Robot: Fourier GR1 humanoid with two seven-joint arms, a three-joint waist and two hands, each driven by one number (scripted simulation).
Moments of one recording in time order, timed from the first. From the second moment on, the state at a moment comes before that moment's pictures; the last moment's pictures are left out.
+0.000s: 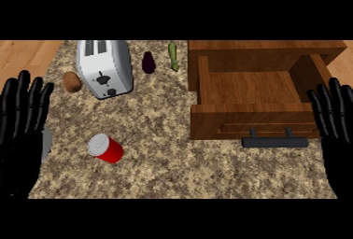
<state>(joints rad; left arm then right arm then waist) -0.01 0.10 0.00 -2.10 -0.02 0.01 0.00 0.03 -0.09 -0.01 -2.10 -0.02 0.06 0.01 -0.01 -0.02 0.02</state>
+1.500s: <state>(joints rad) 0.20 0.16 0.20 -2.11 0.29 -0.18 0.31 0.07 -0.09 -0.15 -2.05 -0.06 0.00 0.18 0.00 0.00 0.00</state>
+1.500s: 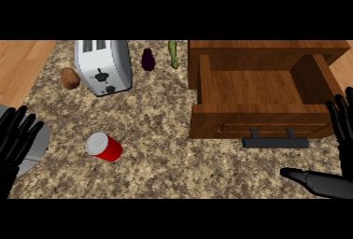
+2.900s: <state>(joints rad) 0.13 0.05 0.16 -1.41 -0.02 -0.13 -0.22 0.16 -0.08 -0.23 -2.22 -0.11 0.06 0.25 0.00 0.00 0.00</state>
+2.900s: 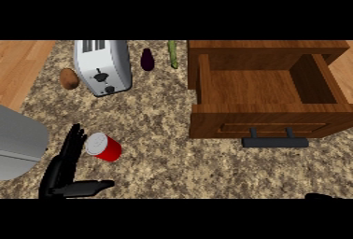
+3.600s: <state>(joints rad) -0.06 0.09 0.22 -1.00 -0.02 -0.09 -0.41 0.17 -0.08 -0.28 -2.23 -0.14 0.11 0.25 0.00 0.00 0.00</state>
